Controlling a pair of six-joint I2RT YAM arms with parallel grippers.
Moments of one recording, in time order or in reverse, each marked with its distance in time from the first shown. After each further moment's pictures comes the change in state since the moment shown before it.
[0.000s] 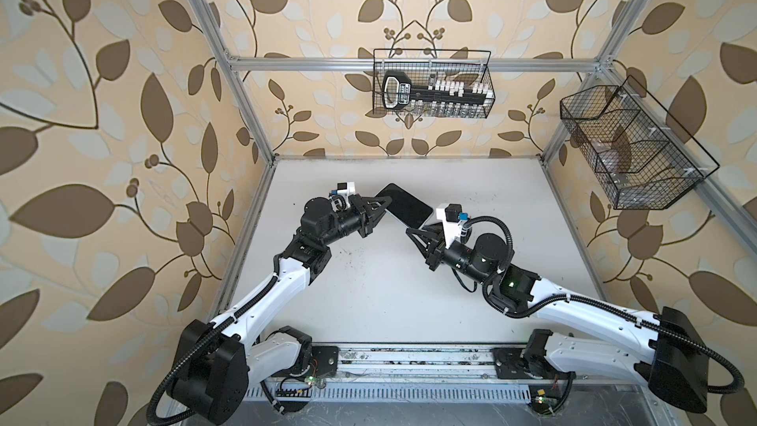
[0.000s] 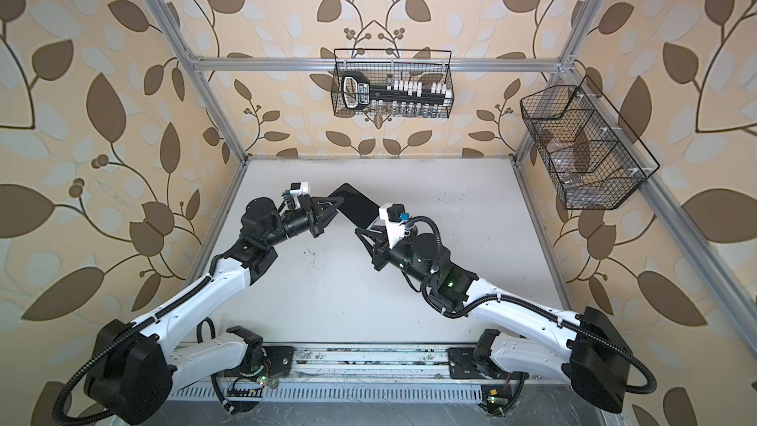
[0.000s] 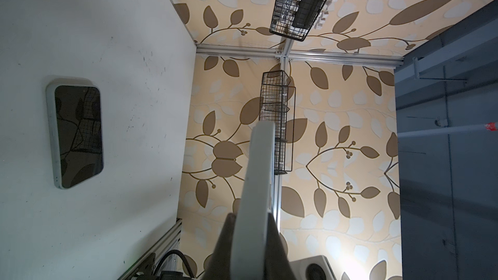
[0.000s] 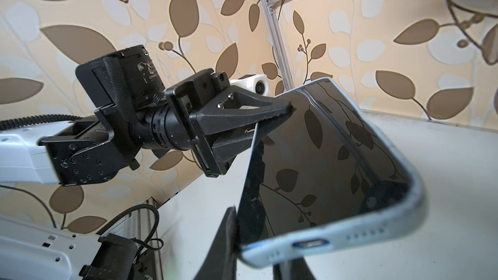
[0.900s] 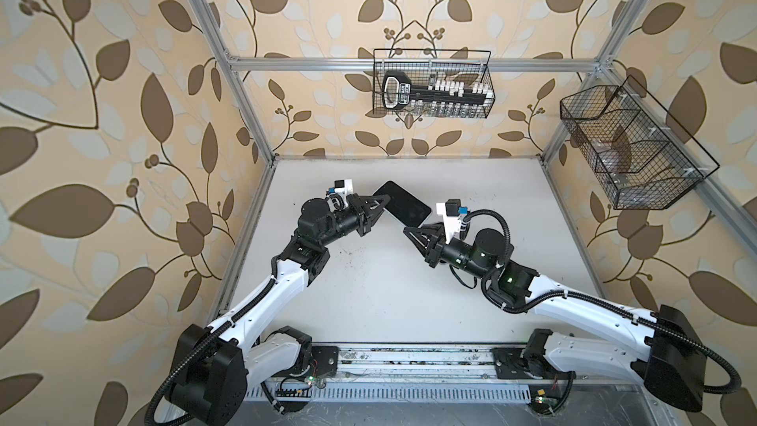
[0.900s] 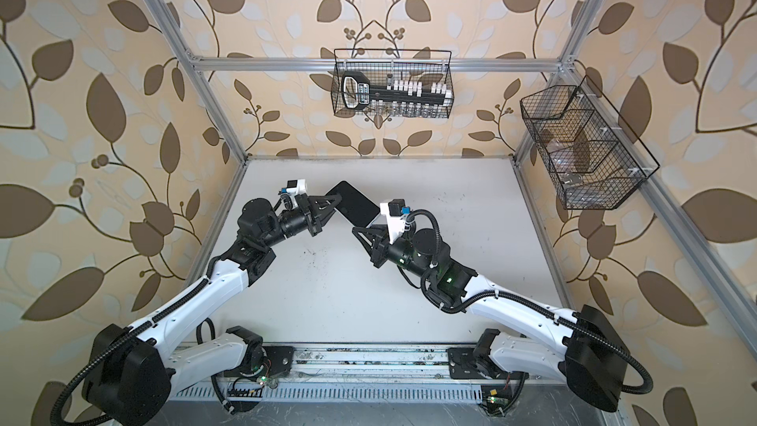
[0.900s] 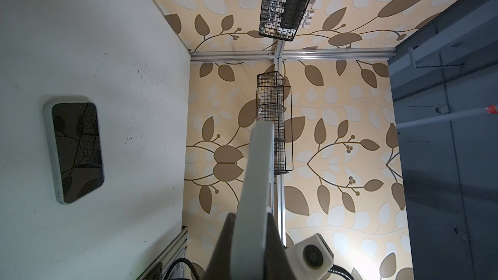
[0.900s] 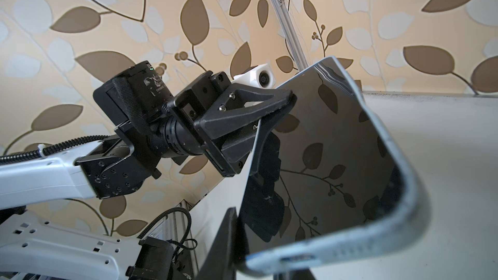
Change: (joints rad) left arm 0.006 -0.023 -0.005 0.010 -0.008 0.052; right arm -0.031 0.024 0.021 0.018 -0.100 0.147
